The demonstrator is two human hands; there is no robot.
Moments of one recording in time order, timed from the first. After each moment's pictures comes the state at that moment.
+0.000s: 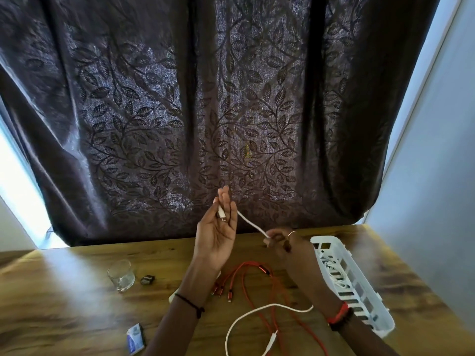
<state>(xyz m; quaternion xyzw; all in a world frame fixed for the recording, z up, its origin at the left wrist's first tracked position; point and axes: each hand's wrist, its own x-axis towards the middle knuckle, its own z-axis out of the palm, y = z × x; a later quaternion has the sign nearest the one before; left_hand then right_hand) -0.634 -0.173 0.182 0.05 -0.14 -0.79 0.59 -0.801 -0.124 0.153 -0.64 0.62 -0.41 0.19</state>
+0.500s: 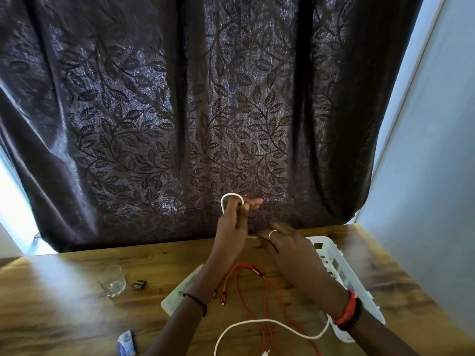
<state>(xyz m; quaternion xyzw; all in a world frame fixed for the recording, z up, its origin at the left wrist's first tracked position) -0.673 -0.174 0.177 0.36 -0.68 -0.33 0.55 -0.802 -0.114 0.177 -0.76 0.56 -0.32 -0.06</state>
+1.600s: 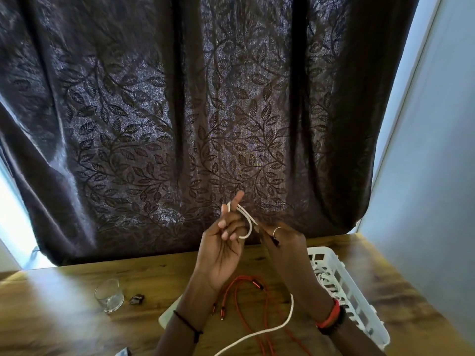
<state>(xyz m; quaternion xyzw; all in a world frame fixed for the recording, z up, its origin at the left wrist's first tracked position) -0.659 -0.171 0.192 -0.05 -0.22 -0.85 0.48 -0.793 -0.135 0.191 -0.68 0.52 -0.50 -0.05</state>
